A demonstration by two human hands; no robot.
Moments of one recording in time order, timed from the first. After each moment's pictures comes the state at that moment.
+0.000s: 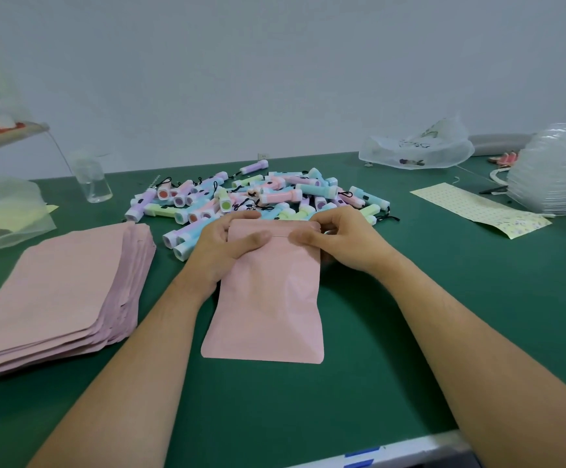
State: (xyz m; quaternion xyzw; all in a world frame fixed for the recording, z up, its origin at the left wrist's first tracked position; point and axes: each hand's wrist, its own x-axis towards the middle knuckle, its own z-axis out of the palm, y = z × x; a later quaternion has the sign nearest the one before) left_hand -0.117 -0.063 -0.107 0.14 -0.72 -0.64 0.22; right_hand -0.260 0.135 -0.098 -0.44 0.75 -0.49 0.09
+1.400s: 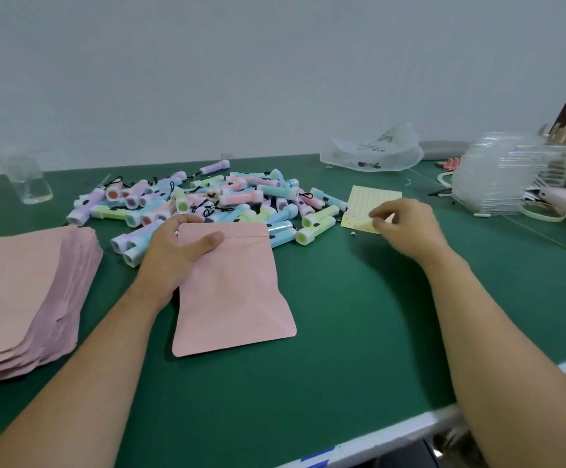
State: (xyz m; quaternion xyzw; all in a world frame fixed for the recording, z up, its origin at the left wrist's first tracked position) left_hand -0.127 -0.065 -0.113 0.22 -0.75 -0.56 0.27; right_hand -0.346 0.256 -0.100 -0.20 0.91 -0.33 -0.12
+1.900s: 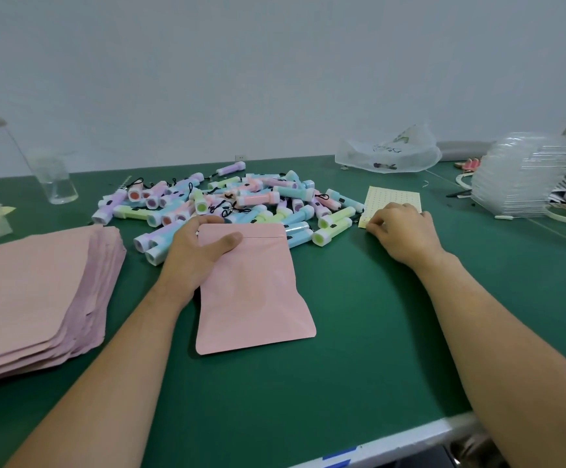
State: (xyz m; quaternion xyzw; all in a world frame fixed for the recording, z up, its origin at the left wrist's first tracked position) left_hand -0.125 -0.064 -0.114 0.22 -0.74 -0.57 0.27; right_hand -0.352 0.224 -0.115 -0.26 0.94 -0.12 -0.17
